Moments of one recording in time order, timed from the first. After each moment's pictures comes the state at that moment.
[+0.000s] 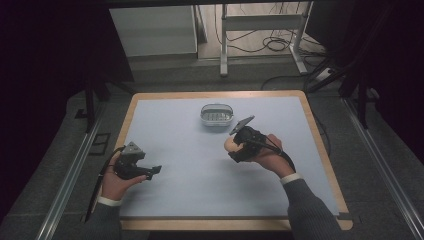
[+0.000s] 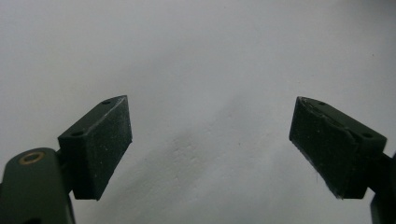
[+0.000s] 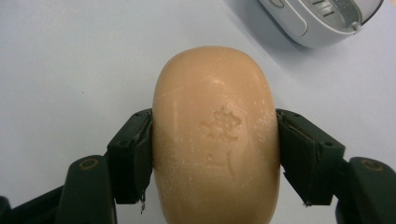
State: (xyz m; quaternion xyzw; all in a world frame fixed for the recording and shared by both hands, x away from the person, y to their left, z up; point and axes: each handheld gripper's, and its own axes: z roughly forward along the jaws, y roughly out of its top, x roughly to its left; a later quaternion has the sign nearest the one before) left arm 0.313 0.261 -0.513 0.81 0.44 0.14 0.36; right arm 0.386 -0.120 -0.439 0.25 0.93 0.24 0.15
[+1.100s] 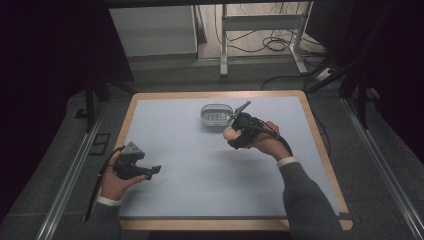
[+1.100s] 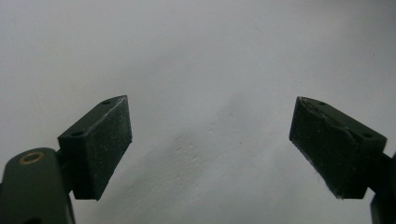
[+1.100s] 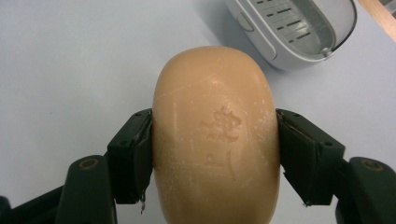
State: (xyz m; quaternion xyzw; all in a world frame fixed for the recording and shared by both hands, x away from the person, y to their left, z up) left arm 0.314 0.263 -0.513 0.81 0.44 0.14 0.36; right arm 0.426 -0.113 -0.427 0.24 0.93 0.23 0.15
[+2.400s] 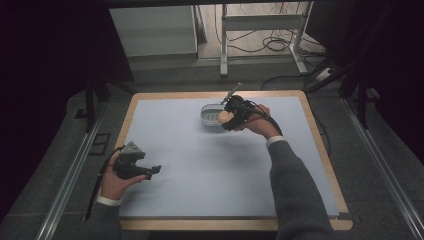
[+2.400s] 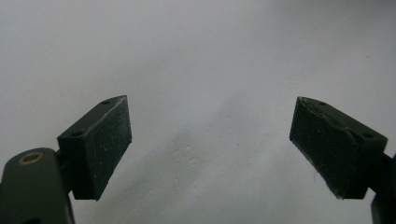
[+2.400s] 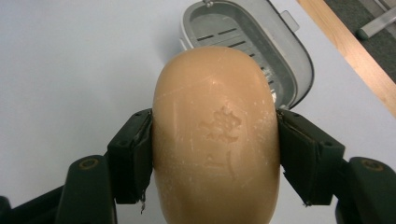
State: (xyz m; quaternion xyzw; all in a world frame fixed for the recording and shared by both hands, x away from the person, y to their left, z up) left arm 0.314 0.263 -0.513 0.81 0.44 0.13 0.36; right arm 0.487 -0.091 -0.421 0.23 0.93 0.23 0.15
